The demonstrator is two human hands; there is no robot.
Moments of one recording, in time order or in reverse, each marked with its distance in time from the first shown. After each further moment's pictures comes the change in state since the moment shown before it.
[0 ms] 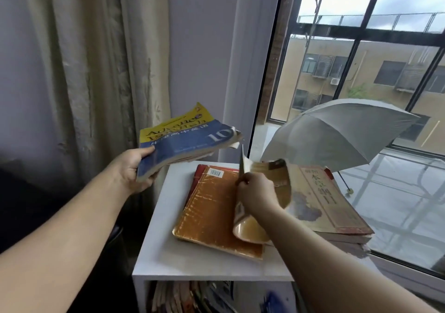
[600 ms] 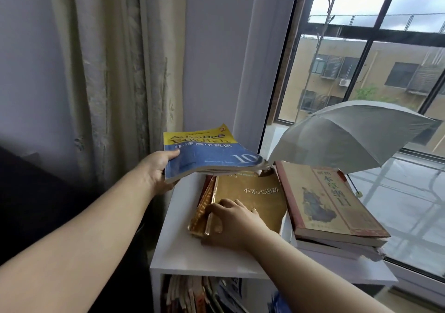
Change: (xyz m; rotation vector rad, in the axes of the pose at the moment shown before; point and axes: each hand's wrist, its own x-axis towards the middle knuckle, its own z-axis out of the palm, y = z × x) left_hand 0.011 -0.010 0.000 0.091 -0.046 -0.049; right_hand -0.020 0.010 0.054 -0.663 -0.441 -0.431
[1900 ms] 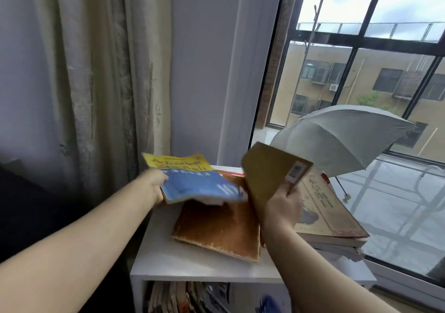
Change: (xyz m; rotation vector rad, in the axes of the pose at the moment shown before) left_hand -0.002 -0.025 0.032 0.137 0.265 -0.034; right_hand -0.029 0.031 -0.041 1.388 1.096 0.643
